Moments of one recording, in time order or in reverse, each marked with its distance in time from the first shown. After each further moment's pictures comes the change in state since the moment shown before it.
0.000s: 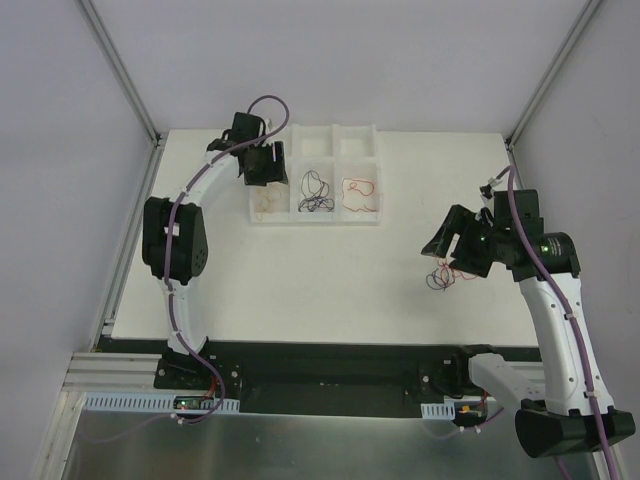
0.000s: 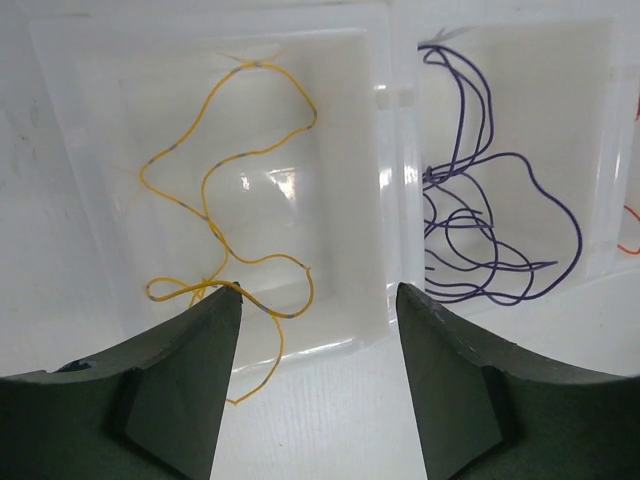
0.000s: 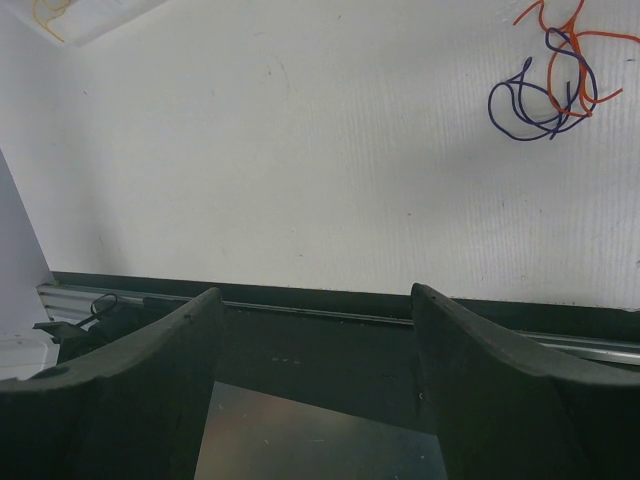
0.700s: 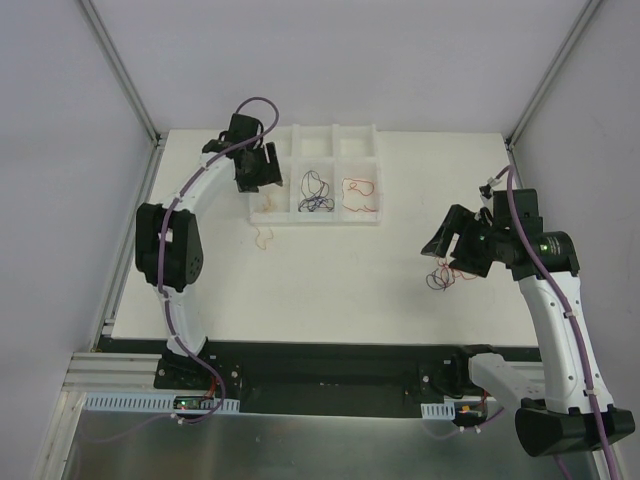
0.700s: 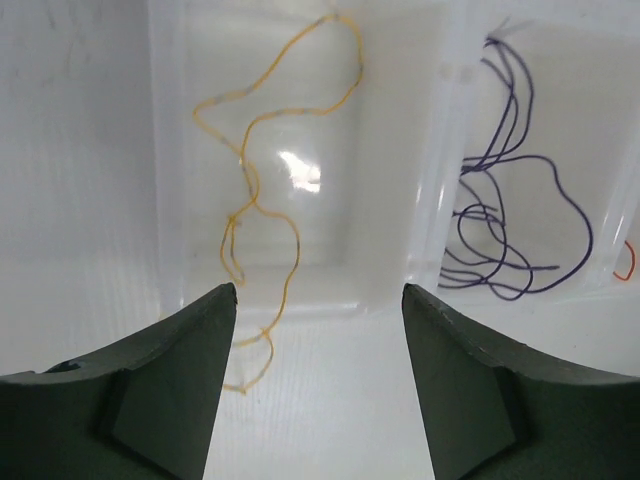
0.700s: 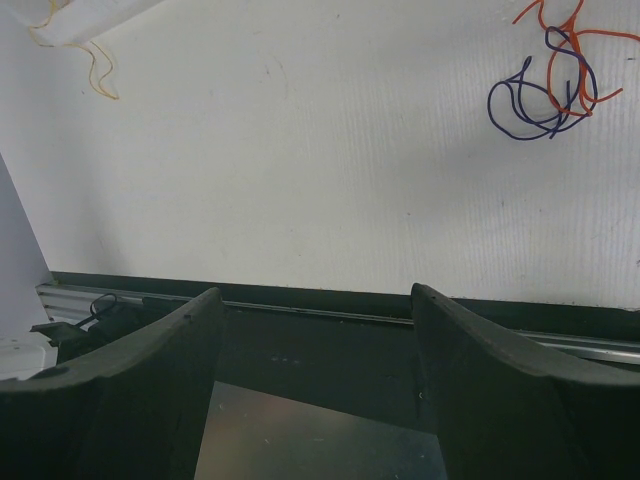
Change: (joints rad) left arm -0.002 -0.043 0.012 -0.071 -0.100 -0.106; right arm 0.000 0.006 -0.001 0.001 0.000 0.001
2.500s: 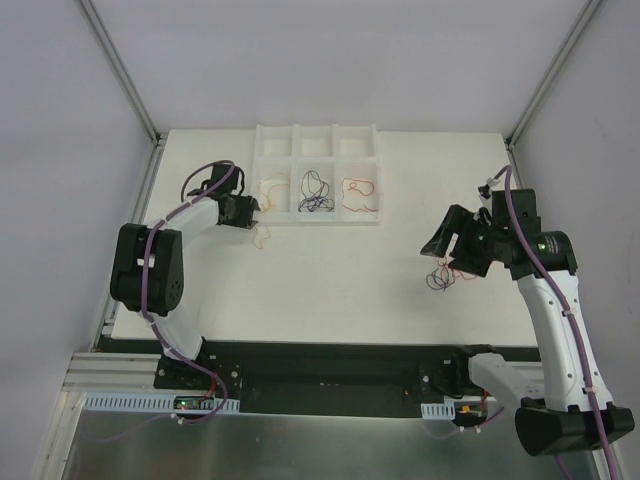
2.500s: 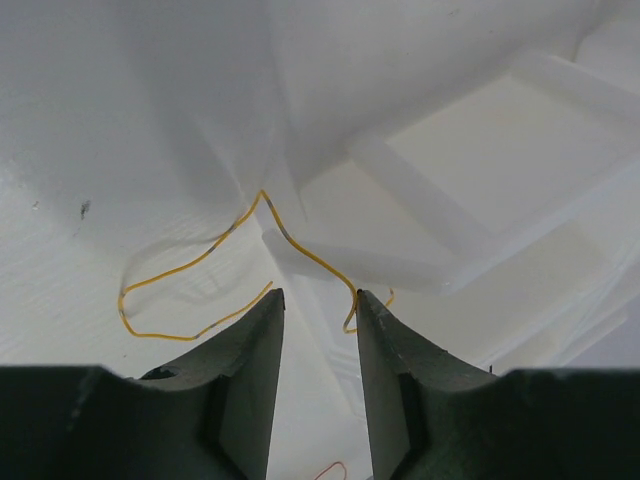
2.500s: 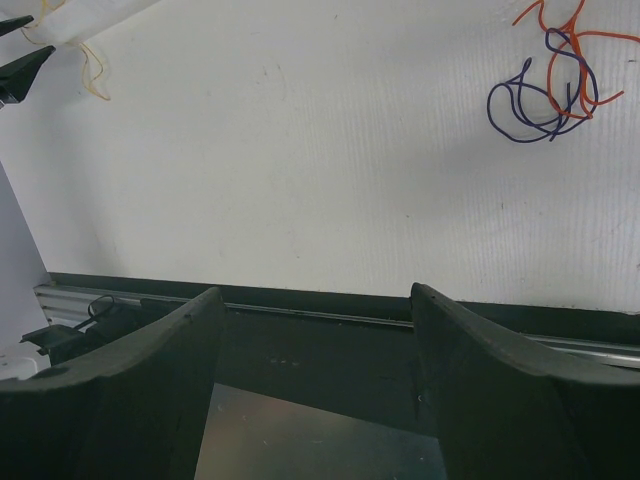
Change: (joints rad) left arm 0.078 -0.263 -0.622 0.261 -0.125 -1.141; right arm 0.000 0.004 -0.014 0.015 0.000 -0.002
